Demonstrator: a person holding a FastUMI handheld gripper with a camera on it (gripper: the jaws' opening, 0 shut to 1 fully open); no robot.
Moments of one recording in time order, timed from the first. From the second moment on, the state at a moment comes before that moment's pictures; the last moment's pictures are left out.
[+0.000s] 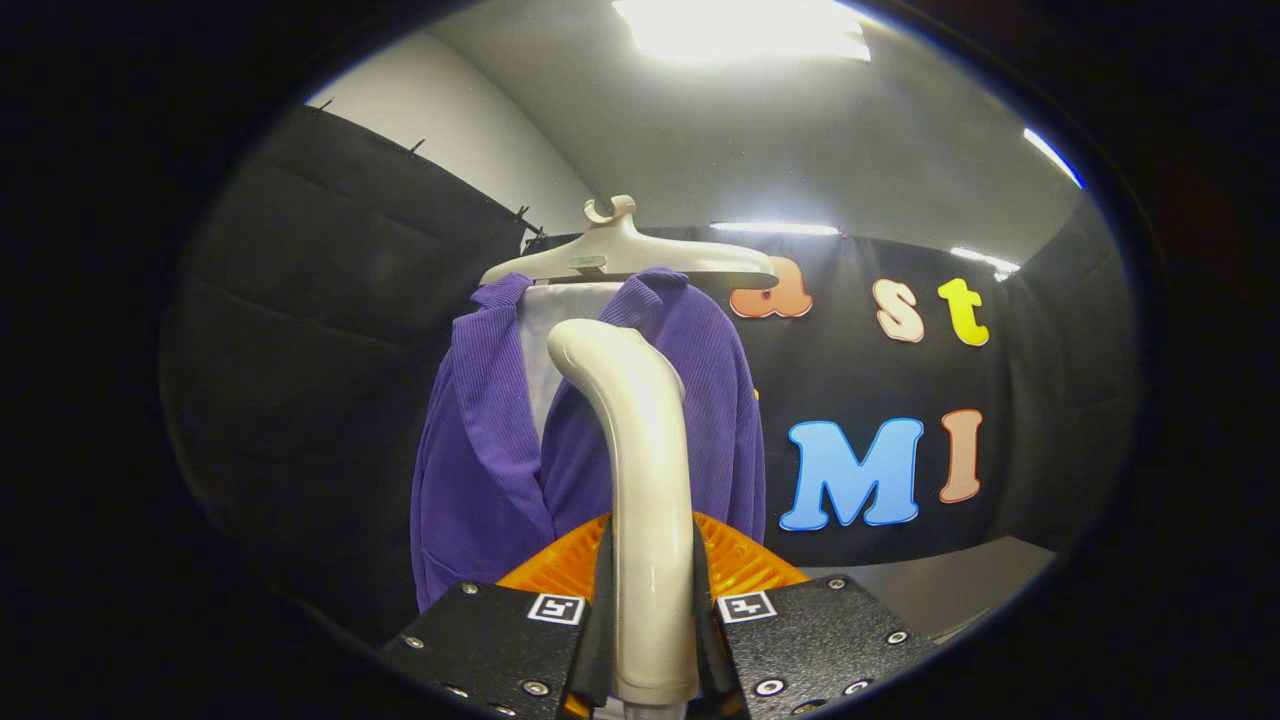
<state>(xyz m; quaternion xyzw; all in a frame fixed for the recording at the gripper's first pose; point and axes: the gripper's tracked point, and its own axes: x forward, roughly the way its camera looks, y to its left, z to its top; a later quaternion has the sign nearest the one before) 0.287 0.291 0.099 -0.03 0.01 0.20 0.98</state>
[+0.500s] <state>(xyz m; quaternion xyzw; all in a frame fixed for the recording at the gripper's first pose) 0.259 0.281 0.034 -0.04 0.07 0.21 0.97</state>
